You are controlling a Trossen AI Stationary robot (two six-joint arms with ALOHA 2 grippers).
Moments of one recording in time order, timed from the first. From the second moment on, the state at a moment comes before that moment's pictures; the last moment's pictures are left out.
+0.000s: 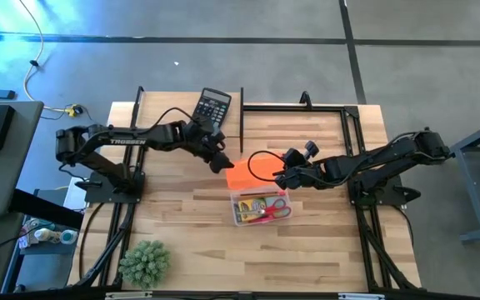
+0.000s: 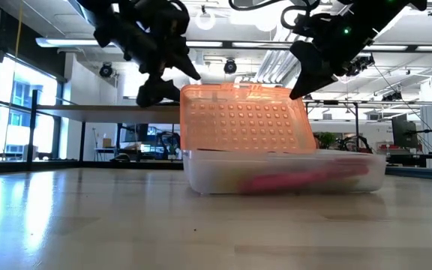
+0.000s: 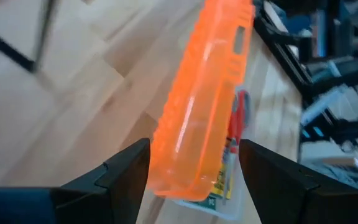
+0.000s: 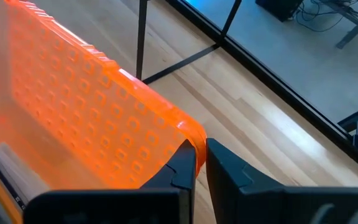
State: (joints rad) left arm 0.42 1.43 0.90 -0.20 0.36 -0.59; right arm 0.17 1.34 0.84 -0.44 0.80 0.53
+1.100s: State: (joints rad) left arm 0.34 1.51 0.90 -0.16 0.37 -0.56; right arm 0.17 1.34 0.84 -0.41 0.75 0.59
